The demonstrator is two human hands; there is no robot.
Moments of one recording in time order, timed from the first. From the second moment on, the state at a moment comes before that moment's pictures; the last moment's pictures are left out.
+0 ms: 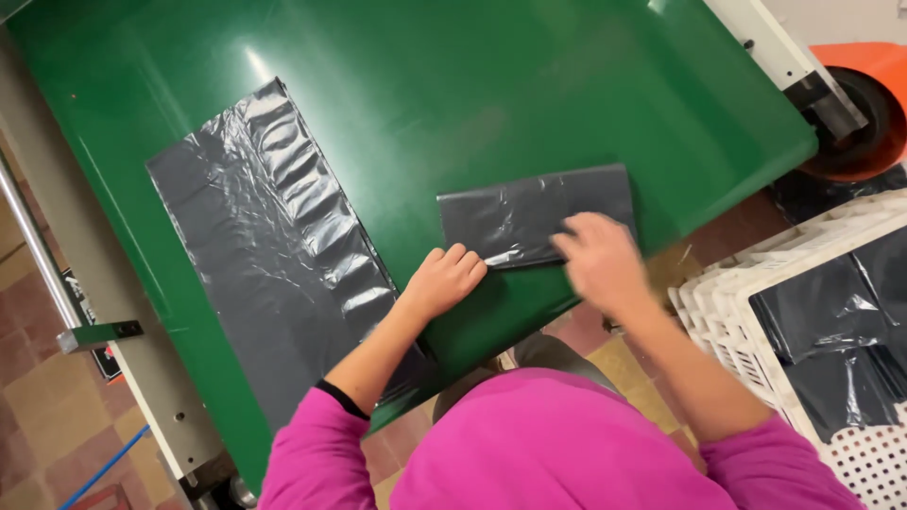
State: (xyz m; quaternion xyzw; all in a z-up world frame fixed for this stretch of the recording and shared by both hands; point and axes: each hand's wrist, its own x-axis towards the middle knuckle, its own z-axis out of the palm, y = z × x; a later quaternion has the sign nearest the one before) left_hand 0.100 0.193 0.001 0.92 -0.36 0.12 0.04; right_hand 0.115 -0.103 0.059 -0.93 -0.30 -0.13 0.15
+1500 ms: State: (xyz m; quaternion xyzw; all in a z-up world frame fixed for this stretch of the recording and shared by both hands) left_hand -0.032 0.183 0.033 0.92 0.02 0.16 0.35; right_hand 0.168 -0.086 -0.026 -0.92 -0.35 -0.06 0.17
